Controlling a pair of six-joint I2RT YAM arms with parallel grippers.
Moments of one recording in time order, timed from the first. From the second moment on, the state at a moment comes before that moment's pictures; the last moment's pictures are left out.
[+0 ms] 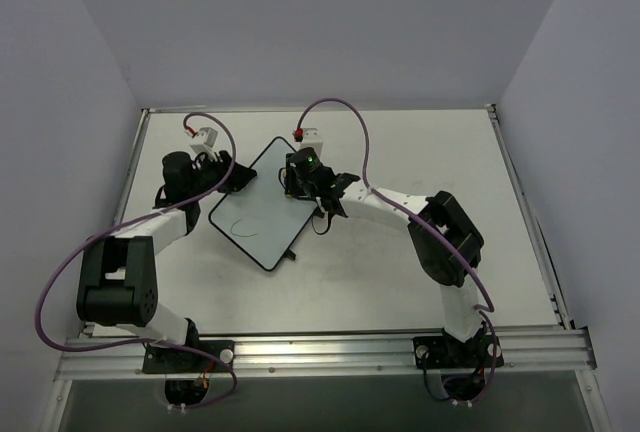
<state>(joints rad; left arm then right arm) -0.06 1.53 0.76 0.49 0.60 -0.42 0.81 1.99 1.41 0.00 0.27 0.52</state>
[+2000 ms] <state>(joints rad) -0.02 1.64 0.86 0.53 0.71 -0.49 0.97 2.05 1.59 -0.06 0.23 0.44</state>
